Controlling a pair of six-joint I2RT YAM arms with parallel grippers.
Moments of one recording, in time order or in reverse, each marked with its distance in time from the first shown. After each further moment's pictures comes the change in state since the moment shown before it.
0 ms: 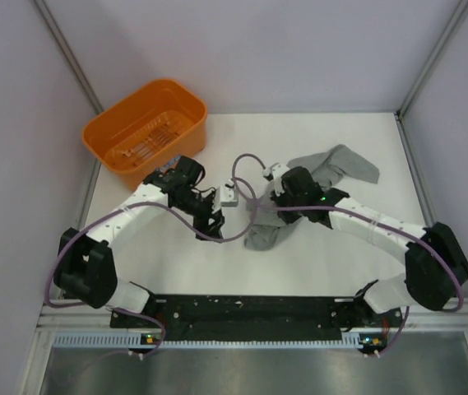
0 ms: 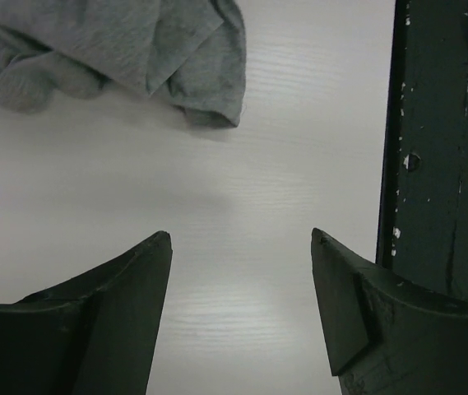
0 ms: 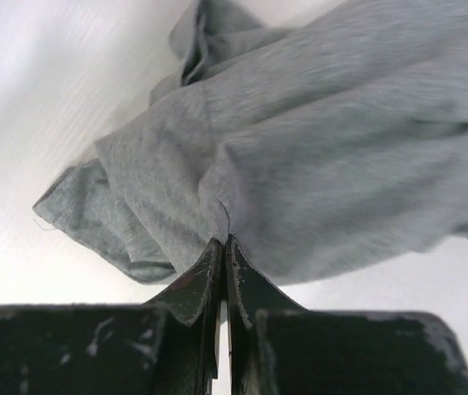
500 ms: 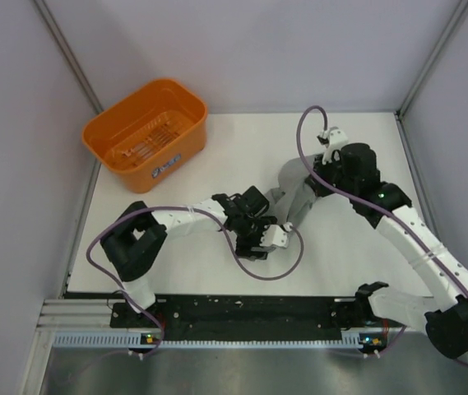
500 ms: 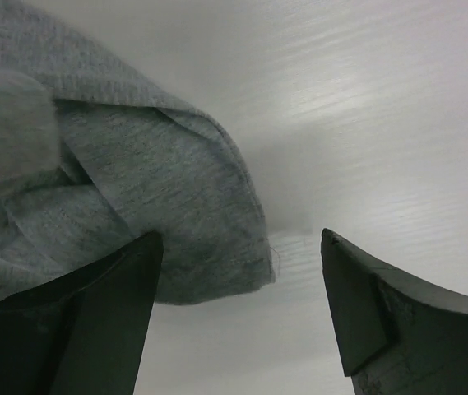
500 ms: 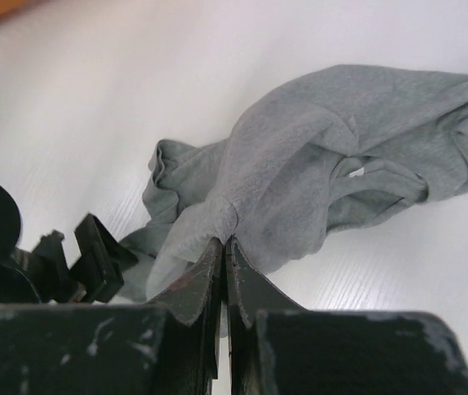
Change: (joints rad) left arm -0.456 0.302 0.041 0.313 -0.304 0.029; right arm -0.290 -0.354 0.088 -0.083 -0.130 0.109
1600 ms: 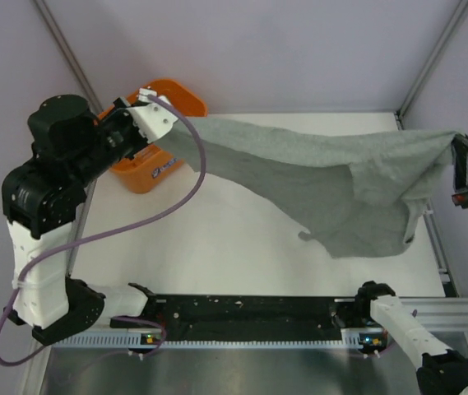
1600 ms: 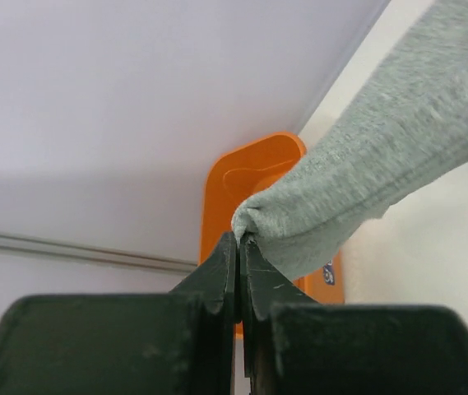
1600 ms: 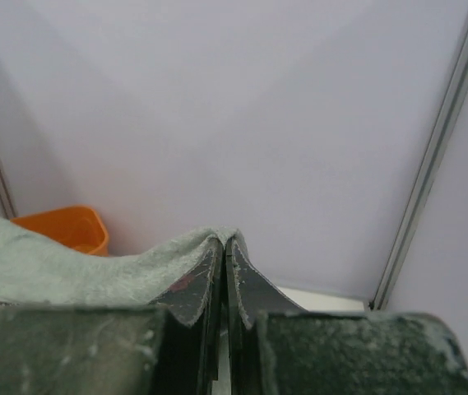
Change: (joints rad) left arm 0.364 -0.439 1.085 -0.568 -0.488 -0.092; right arm -0.266 -0.318 0.864 -0.320 0.067 -0.162
